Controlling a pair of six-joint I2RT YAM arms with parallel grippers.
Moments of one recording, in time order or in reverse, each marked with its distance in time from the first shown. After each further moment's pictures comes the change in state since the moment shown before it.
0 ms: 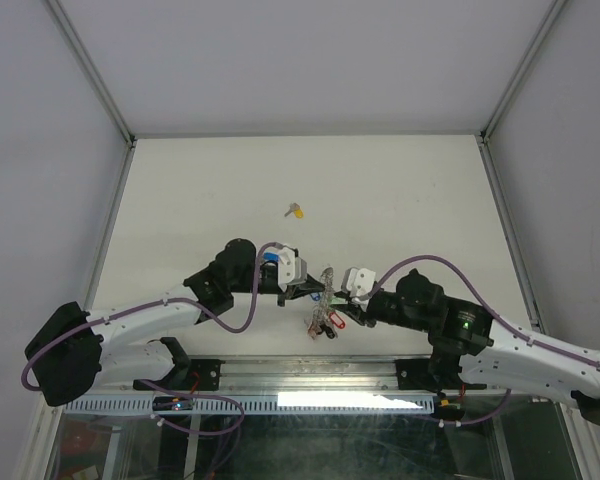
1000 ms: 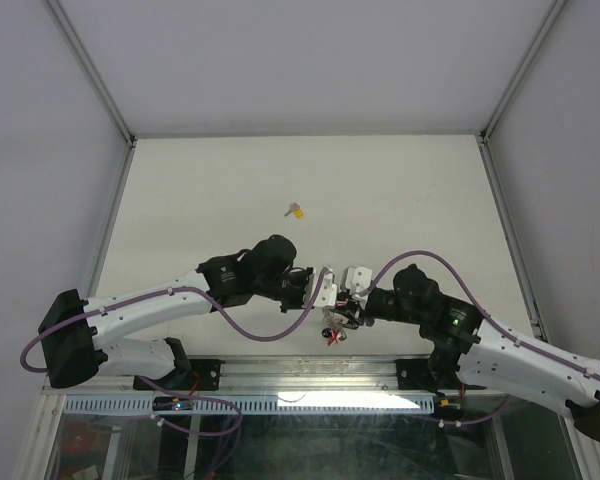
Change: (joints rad) left arm -0.178 0.093 0.368 -0.752 -0.210 0.377; right arm -0.138 0.035 -0.064 0.027 -0.212 -0.015
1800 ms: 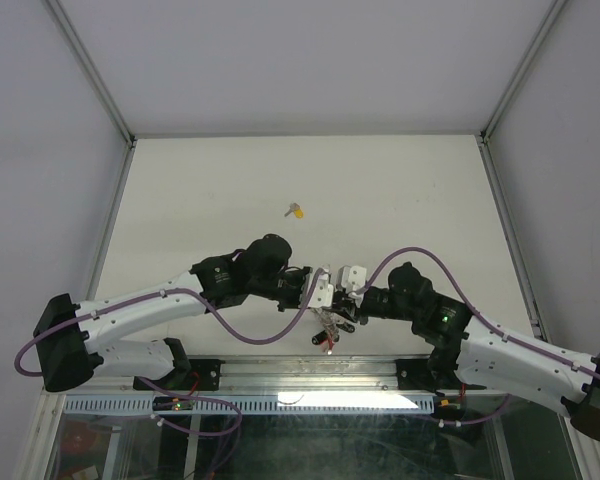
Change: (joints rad) left arm 0.000 -0.035 0.001 -0.019 0.001 0.021; right arm -0.035 0.087 -0.045 0.161 -0.095 0.004
